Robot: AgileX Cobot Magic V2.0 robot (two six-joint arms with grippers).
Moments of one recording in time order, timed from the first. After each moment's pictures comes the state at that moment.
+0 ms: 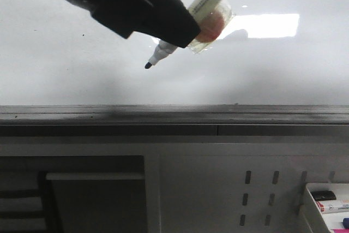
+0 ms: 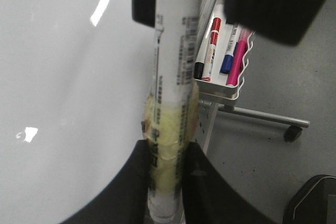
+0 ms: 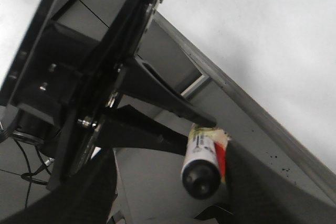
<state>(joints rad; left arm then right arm) -0.84 1.32 -0.94 -0.58 0.37 0.97 0.14 1.23 -0.97 1.14 1.11 -1.03</state>
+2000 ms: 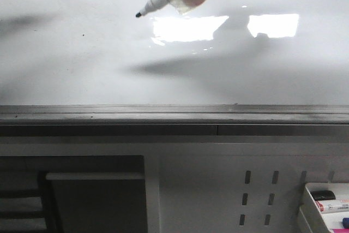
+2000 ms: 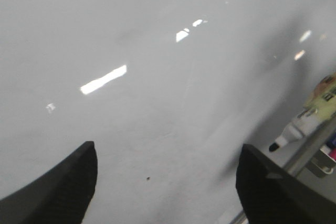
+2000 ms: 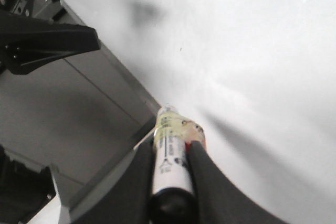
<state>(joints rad) -0.34 1.13 -0.90 -0.88 0.44 0.98 0.19 1.32 -0.97 1.27 0.87 -1.16</state>
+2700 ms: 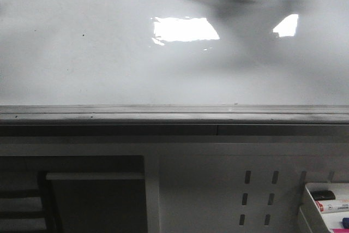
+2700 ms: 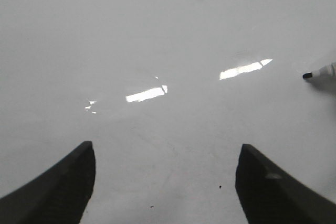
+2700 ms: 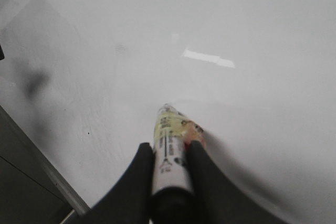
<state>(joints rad) -0.22 1.06 -0.81 -1.03 0.30 0.98 0.19 1.33 -0.97 1.43 0.54 -1.34</state>
